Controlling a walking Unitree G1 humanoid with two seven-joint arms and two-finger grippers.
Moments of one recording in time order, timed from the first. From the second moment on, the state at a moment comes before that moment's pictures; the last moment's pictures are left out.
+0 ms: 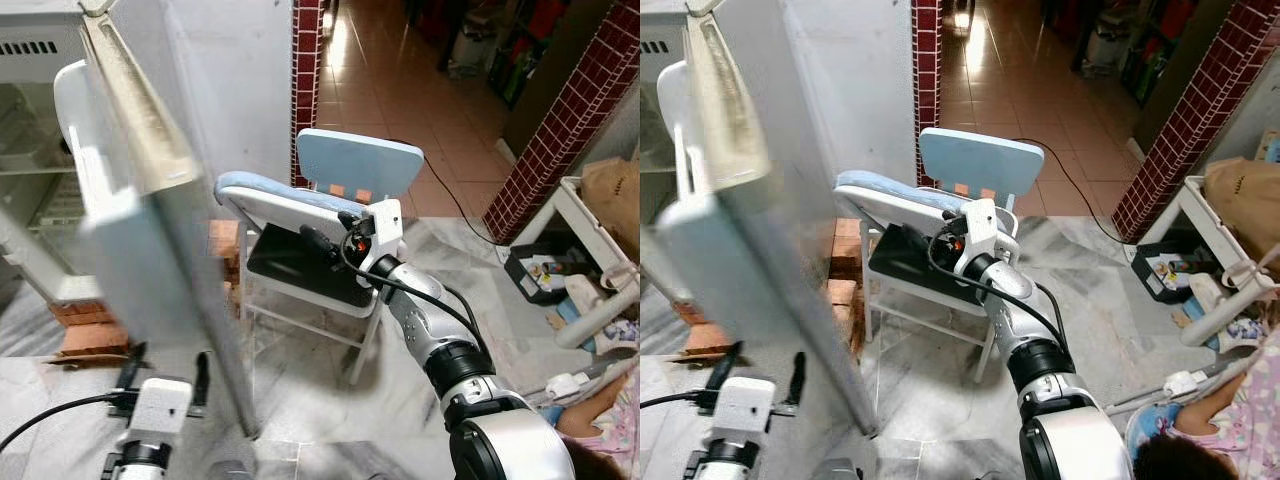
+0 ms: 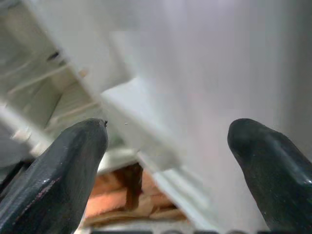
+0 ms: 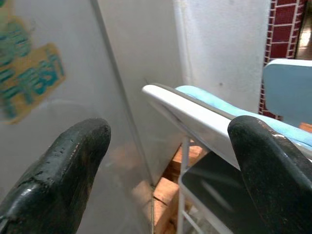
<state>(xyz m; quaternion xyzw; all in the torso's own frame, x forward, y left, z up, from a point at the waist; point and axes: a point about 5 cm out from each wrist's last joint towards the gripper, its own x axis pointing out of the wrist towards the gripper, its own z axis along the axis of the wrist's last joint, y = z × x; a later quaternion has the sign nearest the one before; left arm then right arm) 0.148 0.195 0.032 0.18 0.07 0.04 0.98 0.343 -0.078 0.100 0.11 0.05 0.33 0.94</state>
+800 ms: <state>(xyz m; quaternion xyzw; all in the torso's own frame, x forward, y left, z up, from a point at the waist) 0.185 0.210 0.048 0.16 0.06 0.12 0.98 0.349 -0.075 0.099 0.10 0.04 0.30 0.95</state>
